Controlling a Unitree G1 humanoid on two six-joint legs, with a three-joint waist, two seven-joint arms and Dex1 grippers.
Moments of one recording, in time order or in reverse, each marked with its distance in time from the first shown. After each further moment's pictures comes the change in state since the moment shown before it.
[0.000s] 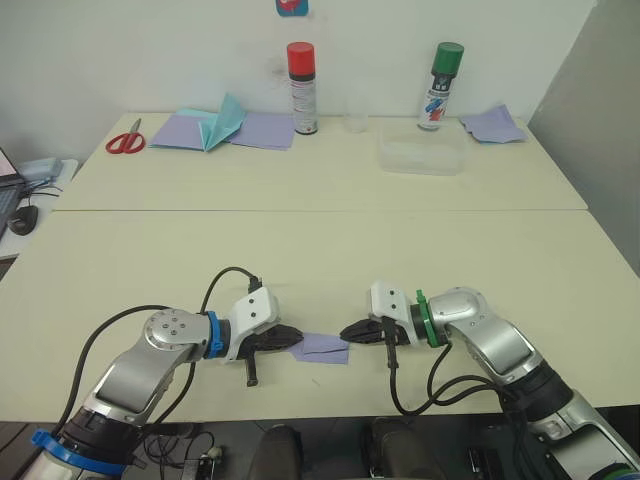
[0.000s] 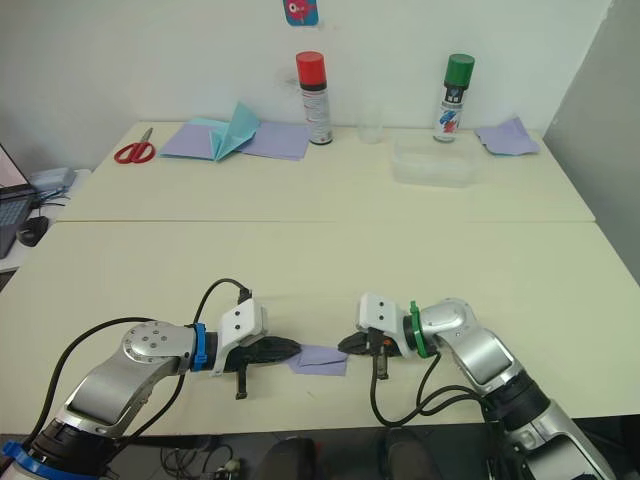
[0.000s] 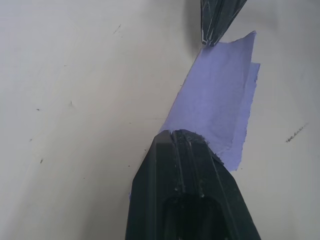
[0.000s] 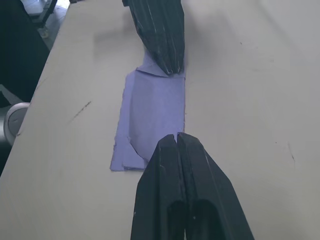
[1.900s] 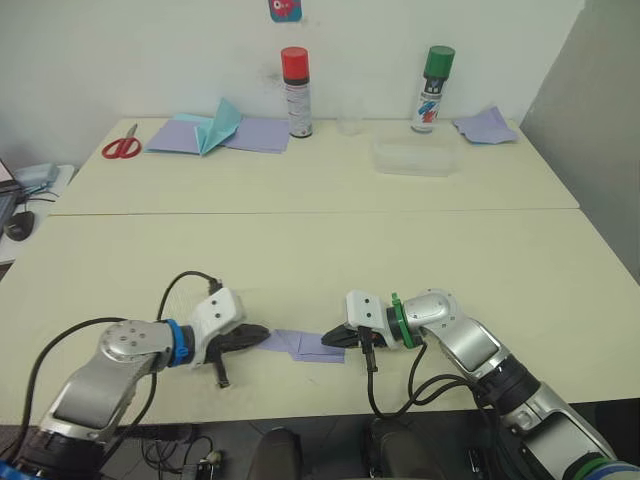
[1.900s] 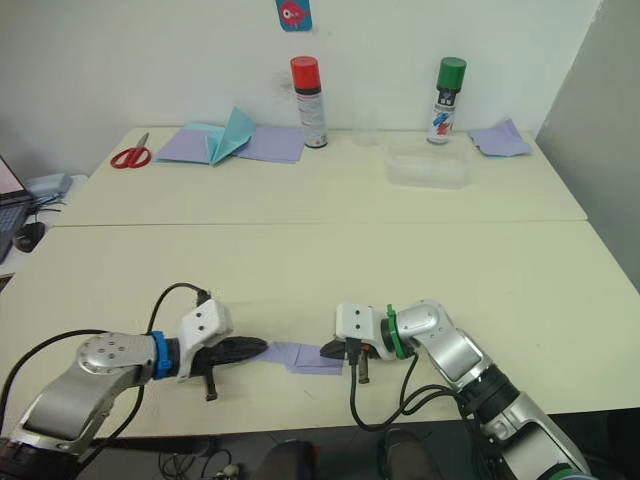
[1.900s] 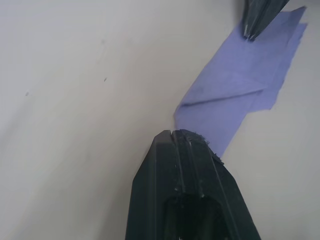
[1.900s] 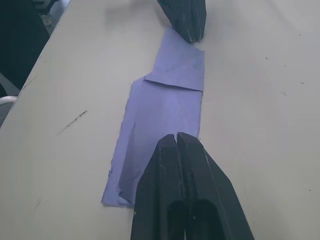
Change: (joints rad) left arm 0.135 0.066 0.174 -0.009 -0.027 0.004 0.042; right arm -0.056 0.103 0.077 0.154 -0.092 -0.127 -0.010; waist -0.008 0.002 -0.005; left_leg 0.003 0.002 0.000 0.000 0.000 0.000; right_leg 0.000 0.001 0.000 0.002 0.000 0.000
